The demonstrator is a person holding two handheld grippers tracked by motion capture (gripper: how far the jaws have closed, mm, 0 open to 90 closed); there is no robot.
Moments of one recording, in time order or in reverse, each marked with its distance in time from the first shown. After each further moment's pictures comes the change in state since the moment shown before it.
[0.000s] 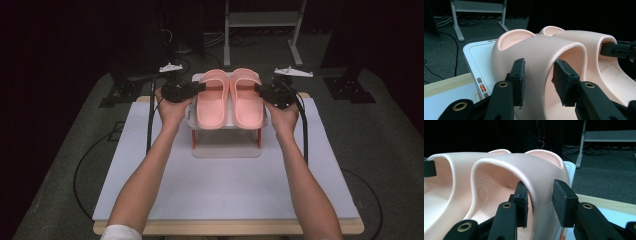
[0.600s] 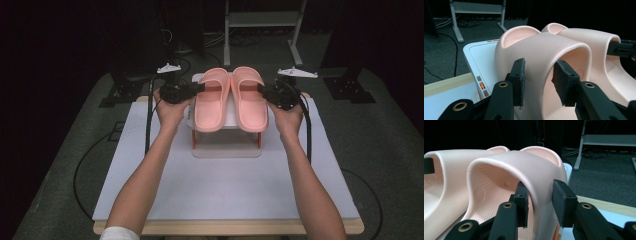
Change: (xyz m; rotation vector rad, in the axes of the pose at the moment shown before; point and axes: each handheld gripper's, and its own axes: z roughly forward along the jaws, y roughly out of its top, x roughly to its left) left arm -0.004 -0.001 -0.007 -0.006 -0.006 0.007; right arm -0.002 0.000 -0.013 -0.010 -0.002 -0.031
